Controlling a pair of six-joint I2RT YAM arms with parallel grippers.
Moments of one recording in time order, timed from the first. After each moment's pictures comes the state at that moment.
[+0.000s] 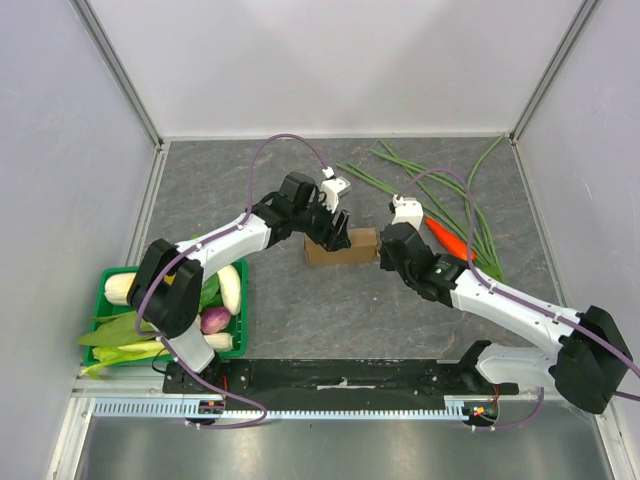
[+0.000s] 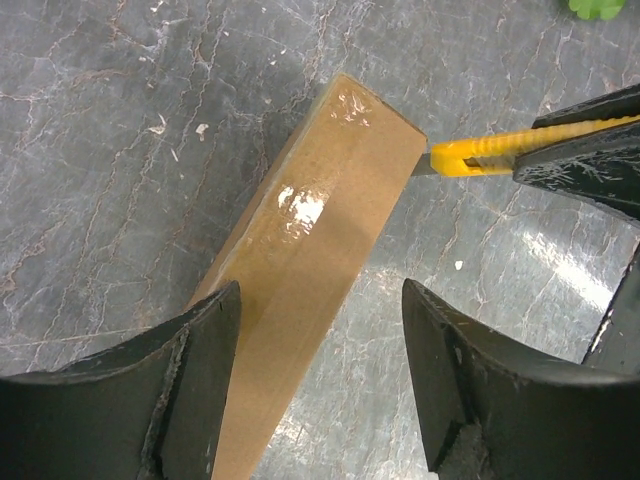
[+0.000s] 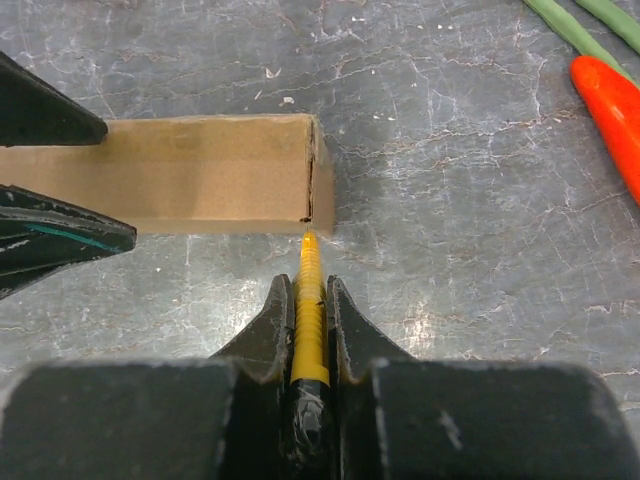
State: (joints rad) left arm -0.62 1.68 1.16 -0.18 0.45 0.00; right arm 0.79 1.19 0.77 -0.26 0.49 0.53
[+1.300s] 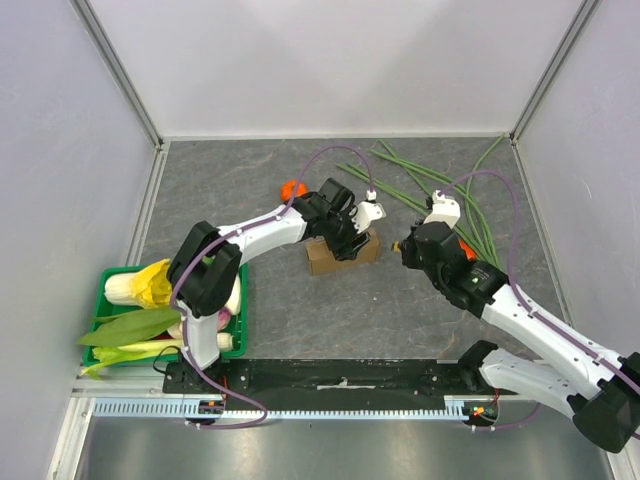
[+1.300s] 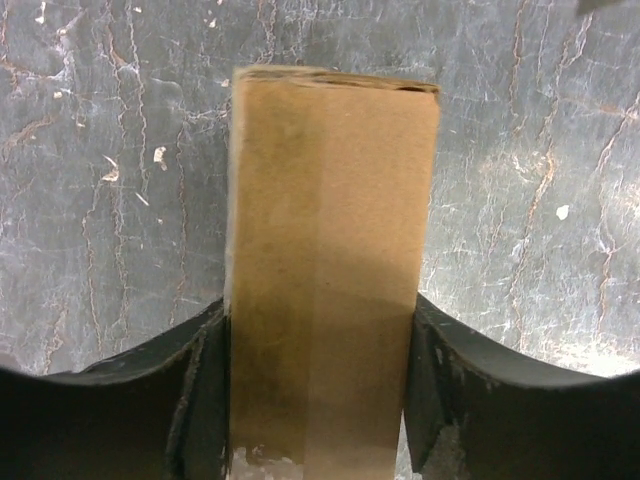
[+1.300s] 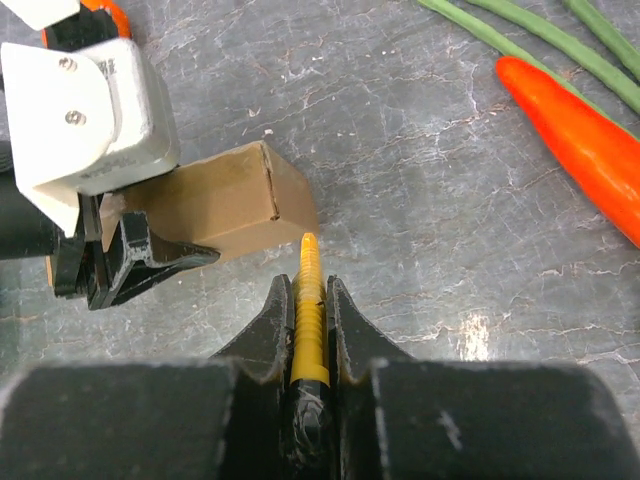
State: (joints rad) left arm -0.74 1.92 1.40 -0.43 0.34 0.40; right arm 0.70 0.94 0.76 -0.41 0.45 0.61
